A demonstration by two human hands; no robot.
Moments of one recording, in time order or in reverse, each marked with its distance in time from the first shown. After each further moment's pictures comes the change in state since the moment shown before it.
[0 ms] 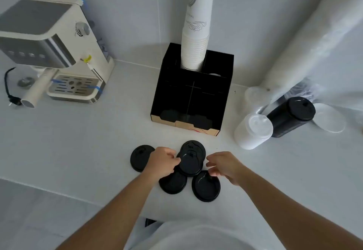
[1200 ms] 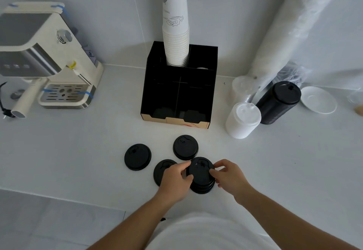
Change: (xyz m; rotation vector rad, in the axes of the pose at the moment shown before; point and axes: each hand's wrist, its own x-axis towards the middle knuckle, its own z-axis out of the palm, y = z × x) left_hand -0.042 -0.024 0.070 0.190 -0.054 0.196; right_hand -0.026 0.072 -0.006 -0.005 0.205 -0.101
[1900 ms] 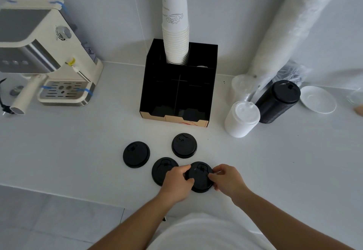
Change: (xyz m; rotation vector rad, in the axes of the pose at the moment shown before) left_hand -0.008 0.010 0.007 0.041 -0.065 -0.103; right_hand 0.006 0.017 0.005 -0.030 -0.001 0.041
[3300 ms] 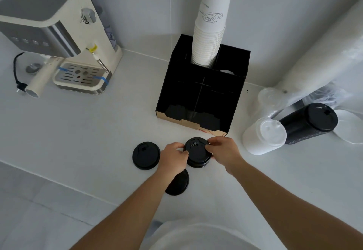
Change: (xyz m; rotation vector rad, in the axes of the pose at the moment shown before) left_hand 0.059 0.020 -0.065 -0.183 0.252 -0.156; right_hand 0.064 -0.114 0.021 -0.027 0.022 -0.149
